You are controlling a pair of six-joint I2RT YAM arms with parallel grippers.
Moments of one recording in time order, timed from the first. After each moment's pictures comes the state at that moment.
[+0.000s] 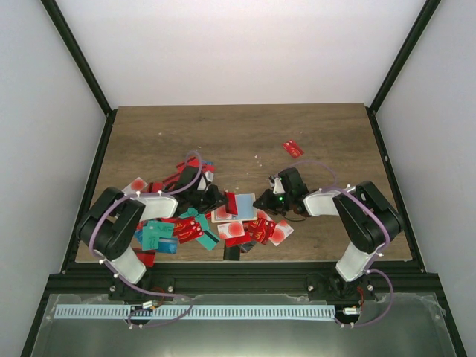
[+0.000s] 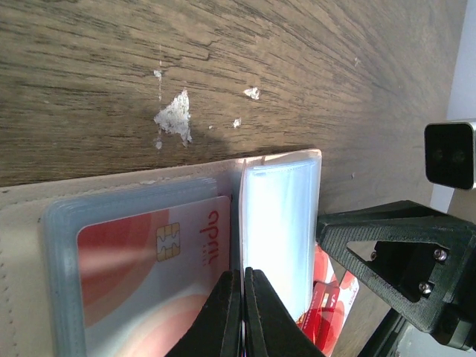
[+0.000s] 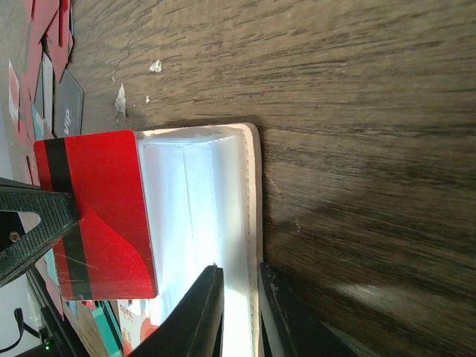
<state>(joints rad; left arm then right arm) -0.51 1.65 0.67 0.18 0.50 -0.93 0.49 1.69 0.65 0.16 -0.53 0.74</state>
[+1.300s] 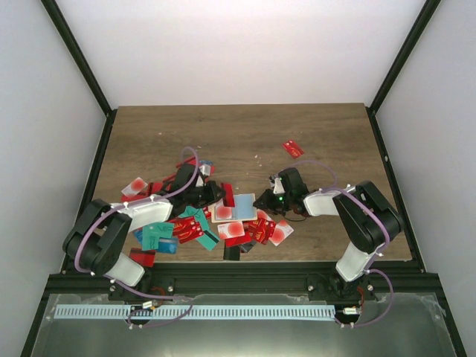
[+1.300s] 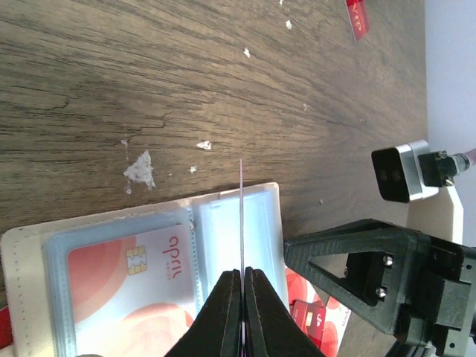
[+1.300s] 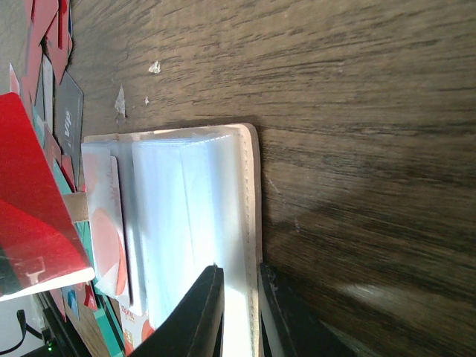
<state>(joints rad) -0.53 1.52 0.65 0.17 0.38 -0.87 0.49 1.69 0.65 0.16 -0.53 0.75</state>
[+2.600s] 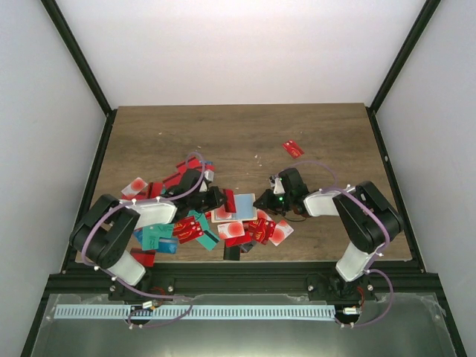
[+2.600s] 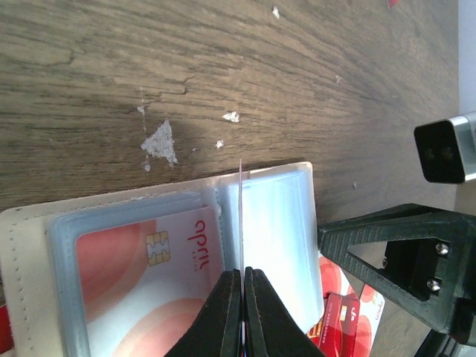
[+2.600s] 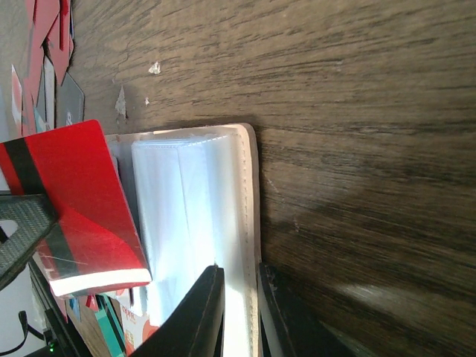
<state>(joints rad) -0.56 1.59 0.62 0.23 0.36 -0.85 0.49 1.69 0.65 0.17 -0.53 0.76</state>
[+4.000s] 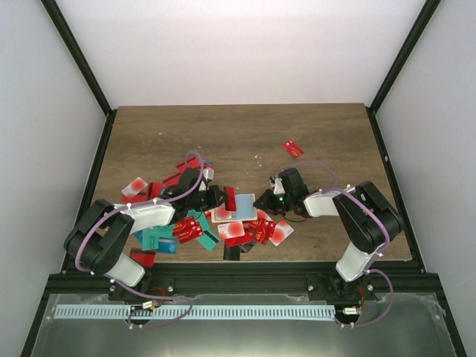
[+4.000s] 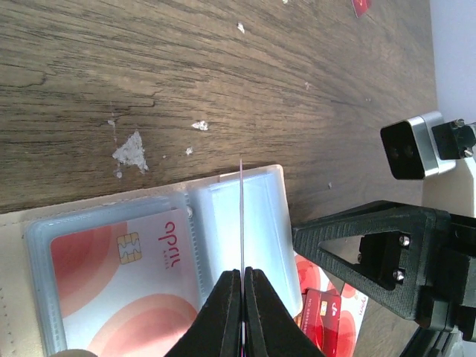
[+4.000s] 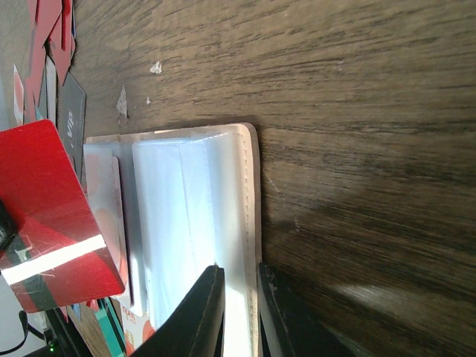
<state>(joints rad) -0.57 1.53 0.62 0.21 0.35 -0.83 0.49 1.69 0.64 0.18 -0.53 0.76</state>
